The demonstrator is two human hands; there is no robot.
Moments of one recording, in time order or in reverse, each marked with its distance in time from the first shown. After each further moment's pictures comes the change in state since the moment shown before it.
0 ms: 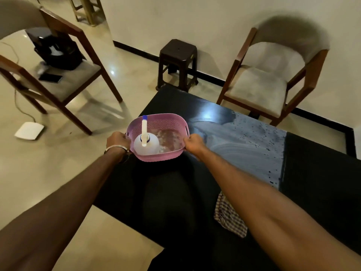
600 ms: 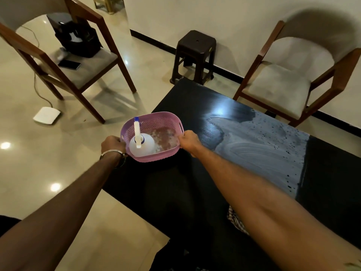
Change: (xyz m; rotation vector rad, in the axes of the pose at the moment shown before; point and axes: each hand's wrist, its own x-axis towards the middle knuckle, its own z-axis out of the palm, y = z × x) left_hand 0.006 -0.069 -0.024 -0.032 0.075 -0.173; right_hand -0.007 -0.034 0.064 -0.105 -0.134 -0.054
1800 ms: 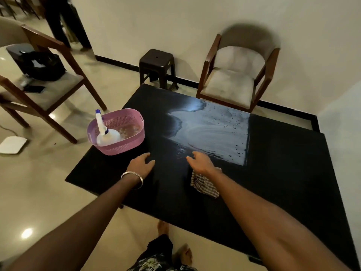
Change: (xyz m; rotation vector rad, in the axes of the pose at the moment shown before) left_hand -0.213 0.005 0.085 0.156 -0.404 0.448; right_hand -0.164 0.180 -0.085 -0.297 0.114 0.030
